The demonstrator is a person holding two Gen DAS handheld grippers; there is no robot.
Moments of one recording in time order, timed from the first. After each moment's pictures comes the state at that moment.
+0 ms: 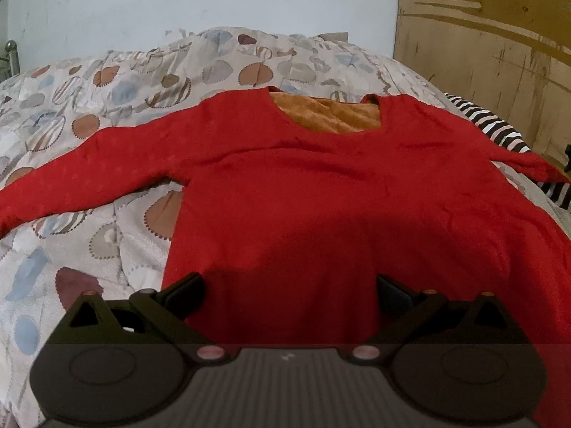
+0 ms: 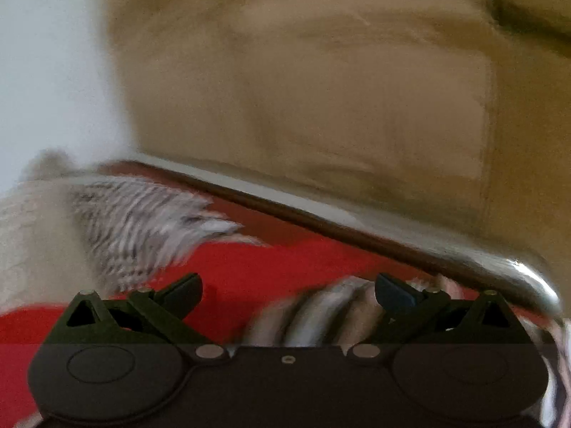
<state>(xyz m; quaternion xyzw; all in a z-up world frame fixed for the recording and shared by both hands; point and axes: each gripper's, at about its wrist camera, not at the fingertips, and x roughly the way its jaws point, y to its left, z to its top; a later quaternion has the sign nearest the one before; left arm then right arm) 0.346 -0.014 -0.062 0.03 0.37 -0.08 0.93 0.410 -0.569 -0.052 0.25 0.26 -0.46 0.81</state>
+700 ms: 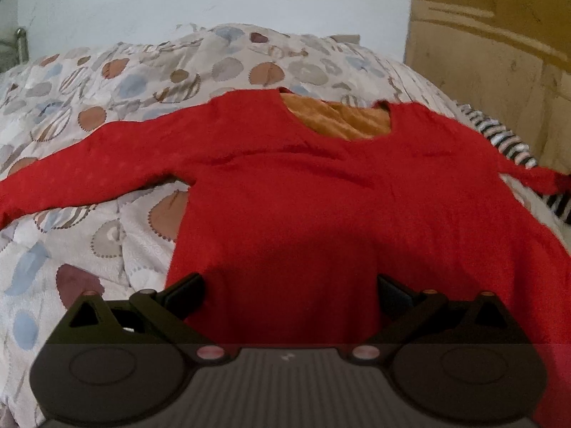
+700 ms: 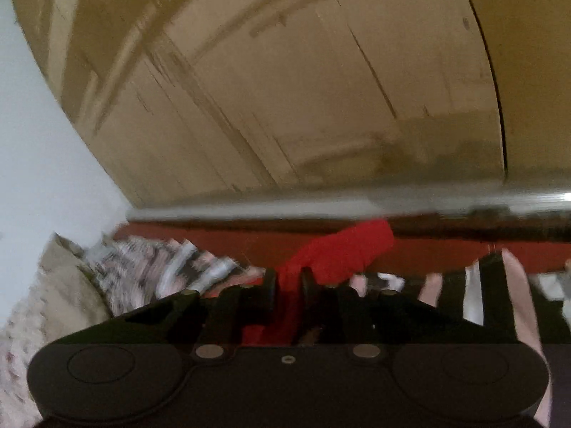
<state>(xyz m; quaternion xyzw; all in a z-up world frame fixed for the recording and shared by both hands) 0.356 -0.007 -0.058 0.00 0.37 -0.07 0.93 0.422 -0.582 -0.048 0.31 0.14 -0.40 0.85</state>
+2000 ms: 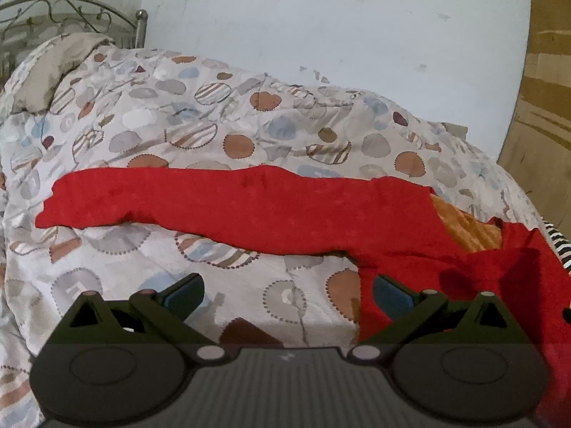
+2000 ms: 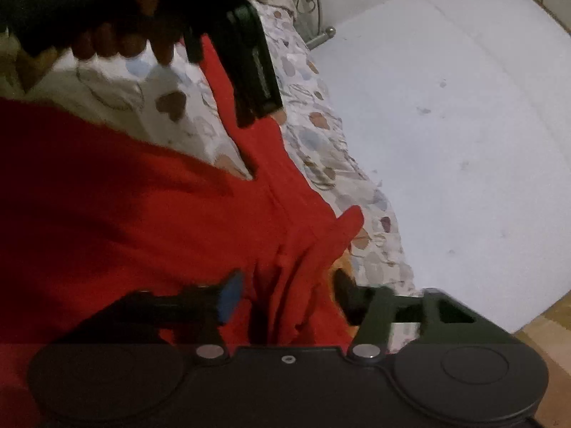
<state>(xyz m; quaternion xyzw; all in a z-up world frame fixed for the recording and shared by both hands) 0.356 0.106 -0.031 -0.11 0.29 0.08 0.95 0.285 -0.102 -0.043 -0.49 0.11 0.23 0.83</state>
